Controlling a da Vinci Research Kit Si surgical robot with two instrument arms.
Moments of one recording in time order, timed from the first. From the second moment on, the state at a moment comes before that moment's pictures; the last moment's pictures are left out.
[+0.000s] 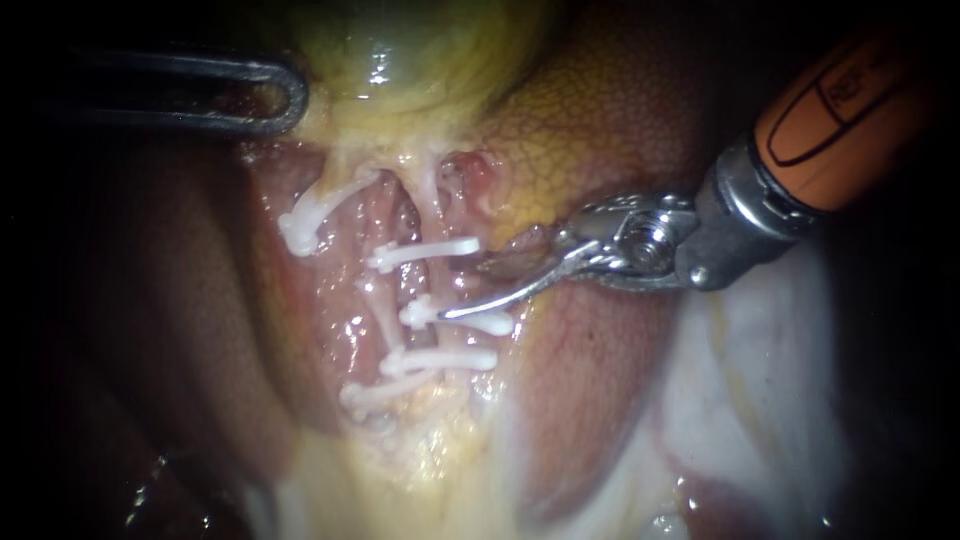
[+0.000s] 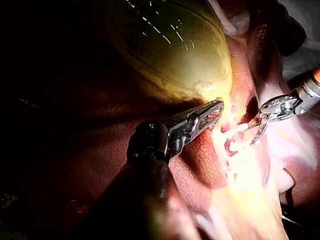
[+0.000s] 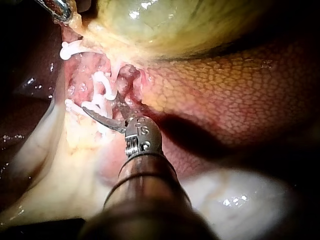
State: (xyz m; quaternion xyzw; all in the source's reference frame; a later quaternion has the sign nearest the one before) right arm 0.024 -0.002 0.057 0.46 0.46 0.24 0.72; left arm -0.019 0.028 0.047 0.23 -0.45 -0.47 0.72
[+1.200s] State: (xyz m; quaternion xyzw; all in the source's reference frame) right arm 0.030 -0.003 0.060 0.46 0.59 0.11 0.66; left arm -0.019 0.028 0.047 0.23 -0.45 -0.47 0.72
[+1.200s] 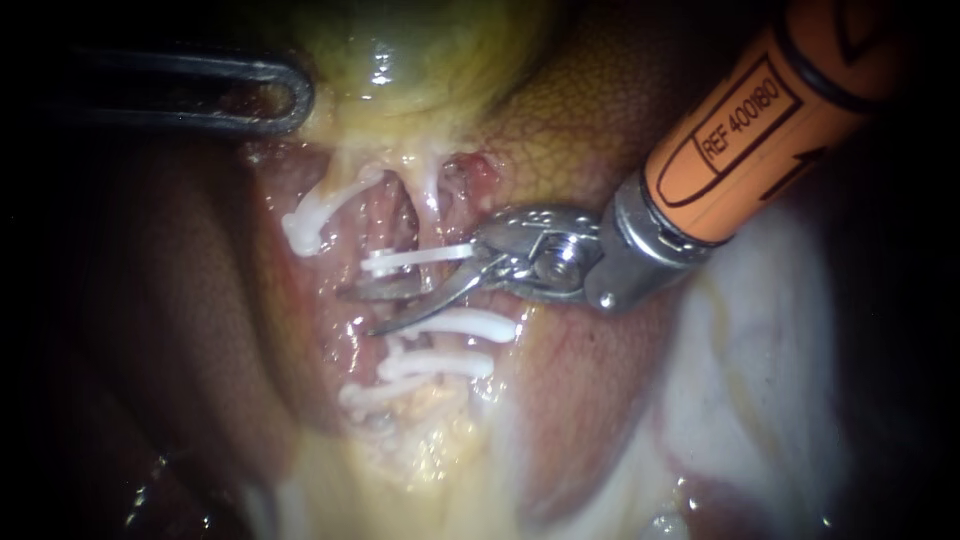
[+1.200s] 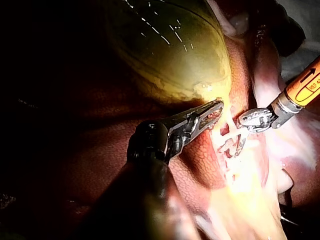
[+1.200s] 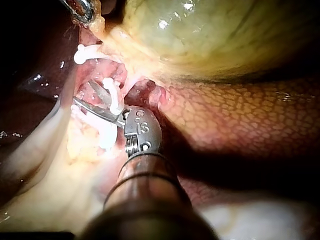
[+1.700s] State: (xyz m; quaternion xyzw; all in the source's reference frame) right arm 0.030 -0.004 0.059 0.45 0.61 0.10 0.64; left arm -0.020 0.028 0.047 0.23 -0.45 -0.47 0.72
